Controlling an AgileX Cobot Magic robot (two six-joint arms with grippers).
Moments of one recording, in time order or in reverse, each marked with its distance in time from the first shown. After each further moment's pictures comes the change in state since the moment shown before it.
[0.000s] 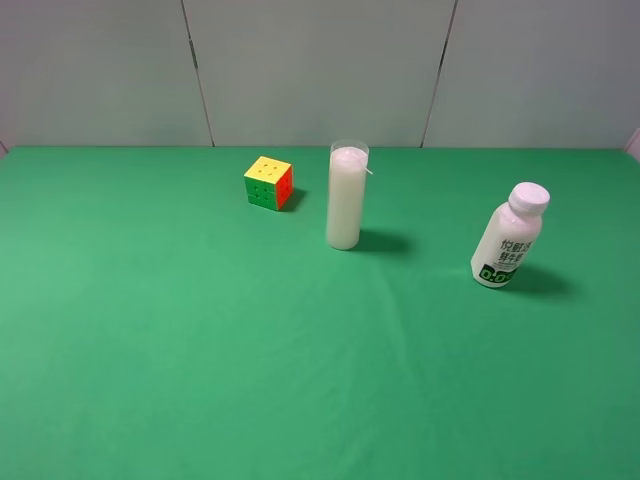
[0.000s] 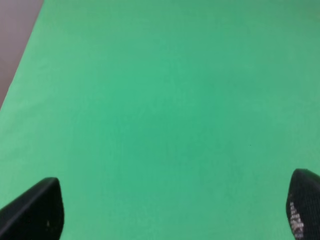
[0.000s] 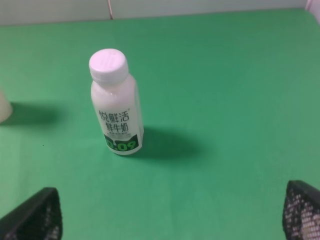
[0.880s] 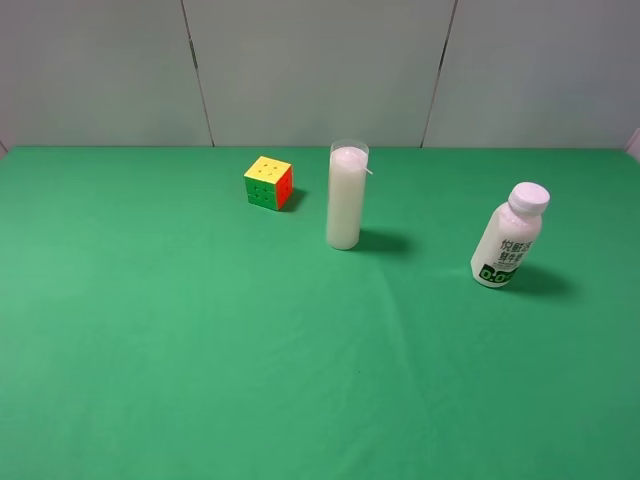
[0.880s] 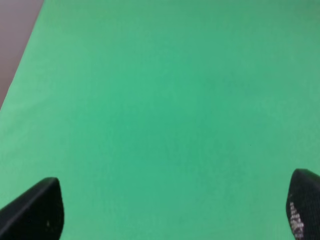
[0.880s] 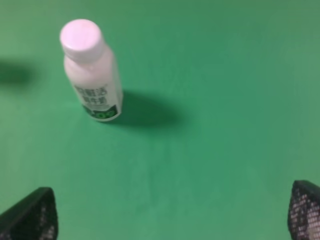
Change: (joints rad) left arm 0.000 0.000 0.000 0.001 0.000 0.000; right arm 0.051 0.479 -0.292 -0.080 0.125 0.019
